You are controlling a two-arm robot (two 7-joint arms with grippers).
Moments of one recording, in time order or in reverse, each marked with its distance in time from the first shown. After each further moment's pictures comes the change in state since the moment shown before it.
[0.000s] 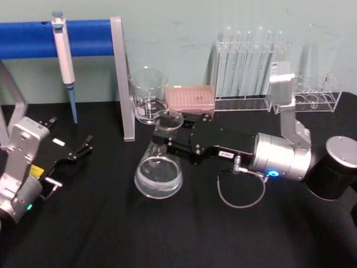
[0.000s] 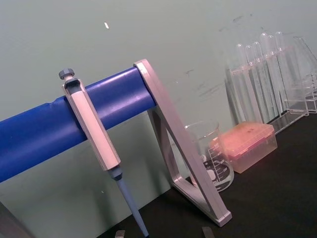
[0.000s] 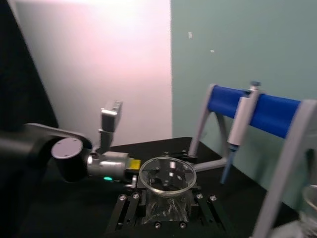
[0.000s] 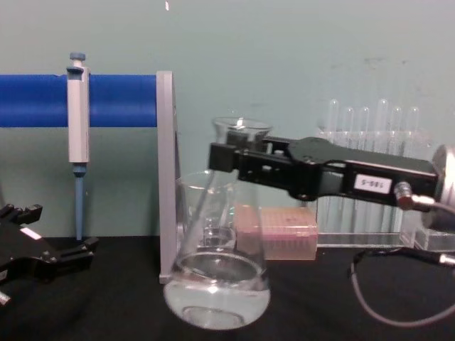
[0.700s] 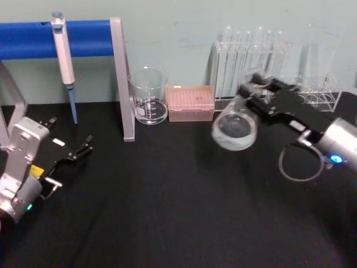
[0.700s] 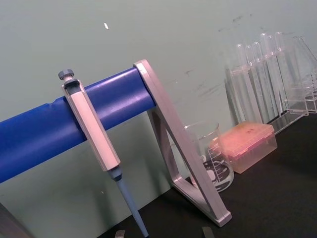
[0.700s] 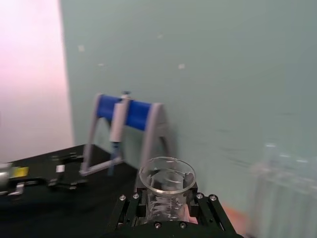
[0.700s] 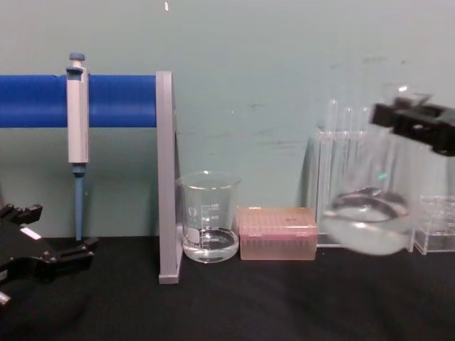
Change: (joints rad) left arm 0.000 0.000 0.000 0.000 0.000 0.000 0.000; right arm -0.159 0.104 0.243 -0.080 -0.017 -0.063 -0.275
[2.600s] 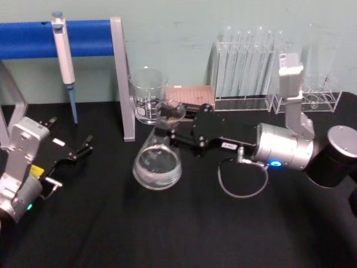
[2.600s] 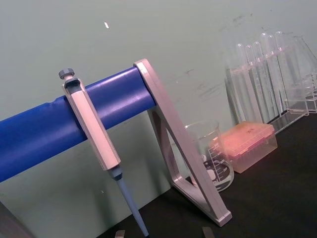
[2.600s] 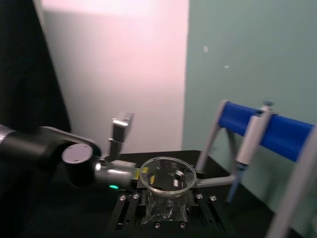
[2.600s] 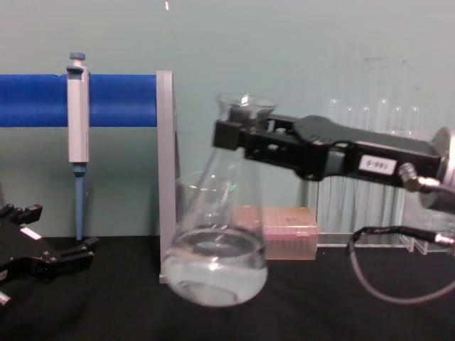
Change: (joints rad) left arm 0.000 0.000 0.000 0.000 0.000 0.000 0.000; right arm 0.217 -0.121 -0.246 0.155 0.038 -0.006 0.374
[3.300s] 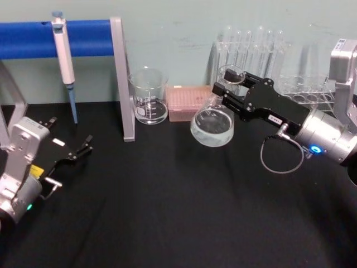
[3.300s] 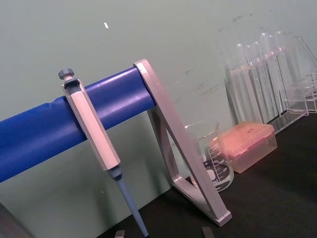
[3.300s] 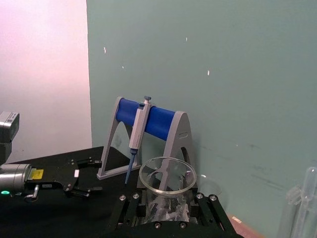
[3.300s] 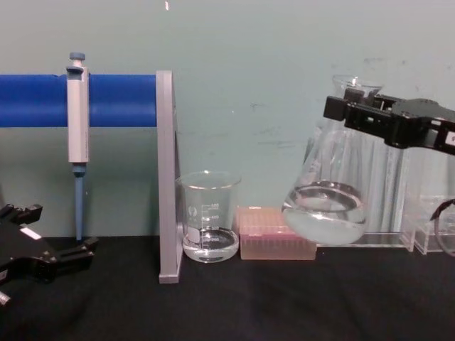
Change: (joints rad) left arm 0.000 0.000 0.000 0.000 0.000 0.000 0.000; right arm -0.109 0.070 0.174 -0.070 -0.055 -0.011 -0.288
